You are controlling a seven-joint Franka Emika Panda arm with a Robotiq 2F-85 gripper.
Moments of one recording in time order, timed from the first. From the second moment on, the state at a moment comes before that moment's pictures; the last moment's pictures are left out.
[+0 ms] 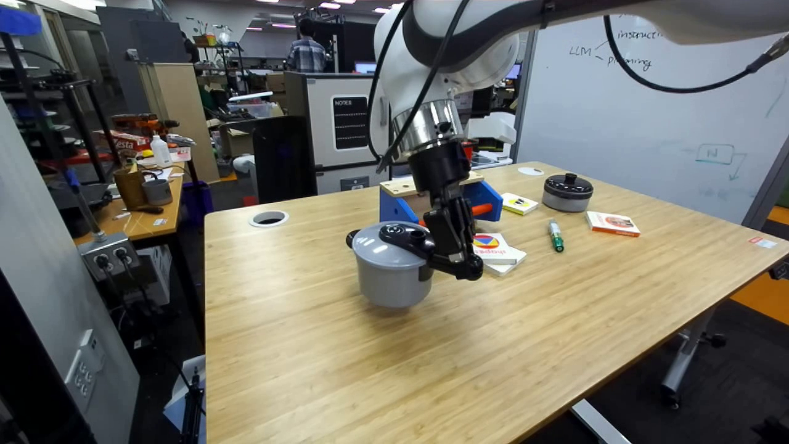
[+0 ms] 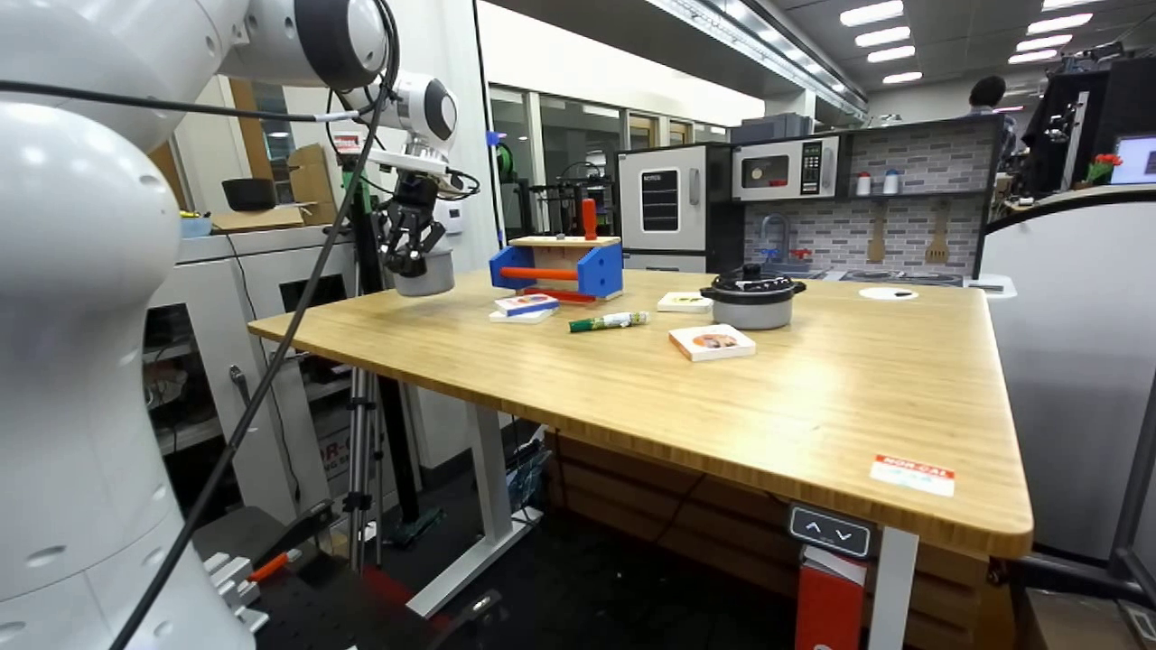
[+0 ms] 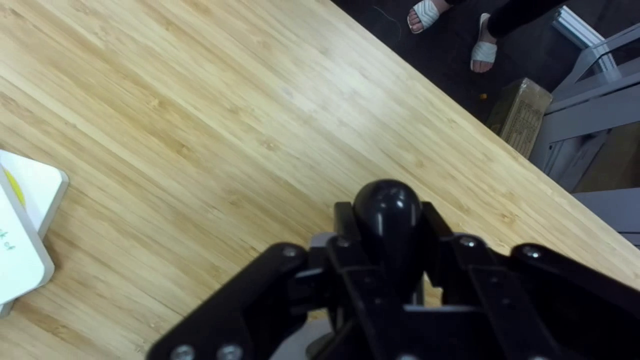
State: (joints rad) arm 0.36 0.76 0.27 -1.06 0.05 1.37 -0.04
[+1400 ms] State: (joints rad) arm 0.18 0.26 0.17 -1.68 0.24 1.52 0.13
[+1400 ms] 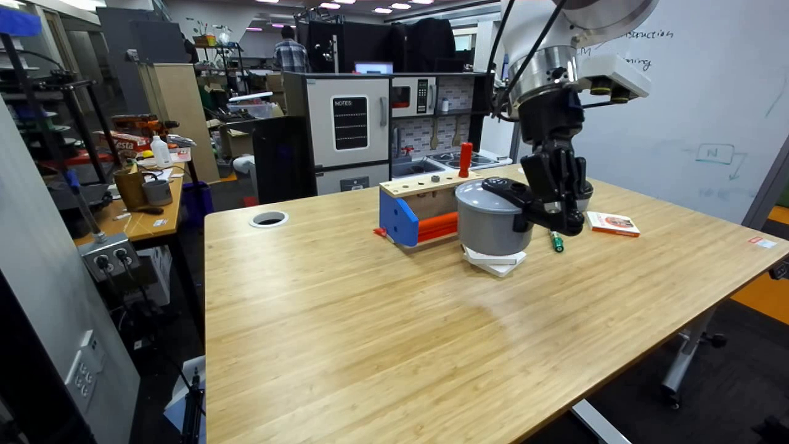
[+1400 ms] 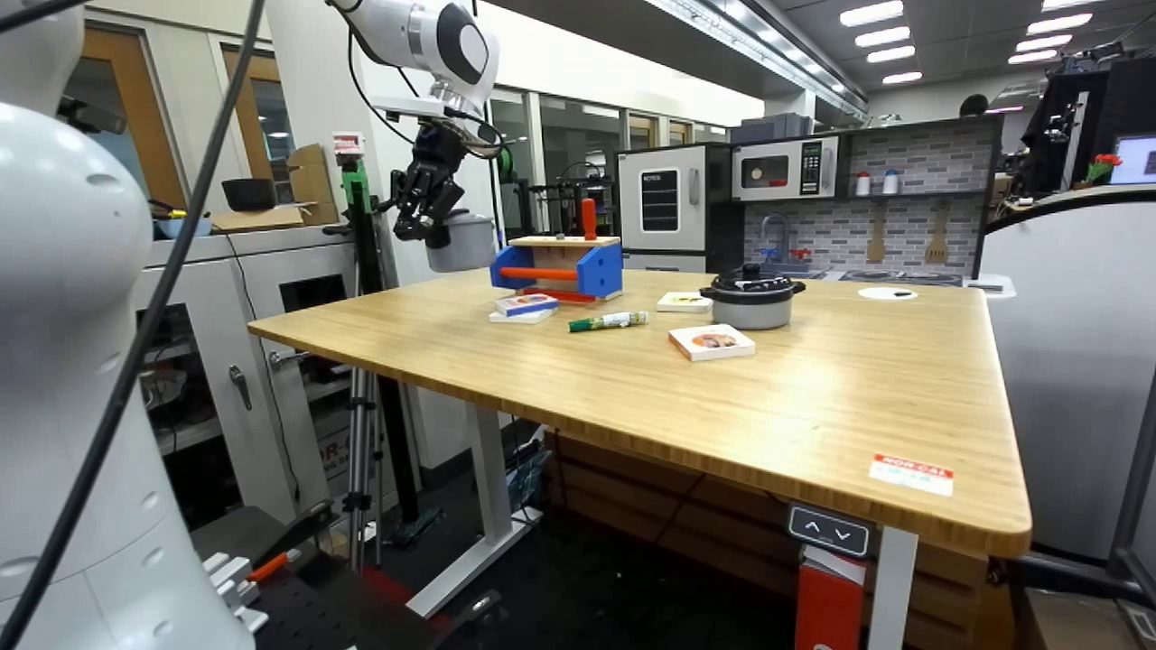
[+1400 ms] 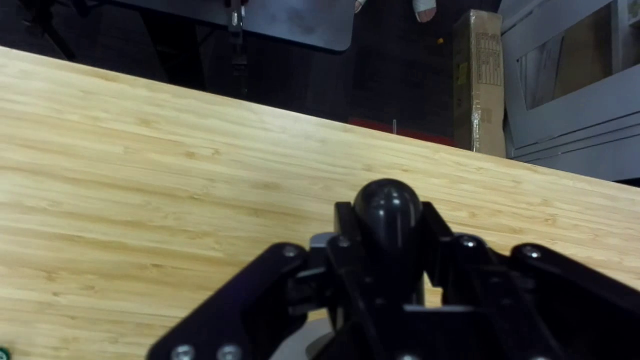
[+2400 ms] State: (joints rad) arm 0.13 0.09 0.09 -1.93 0.30 1.61 0.17
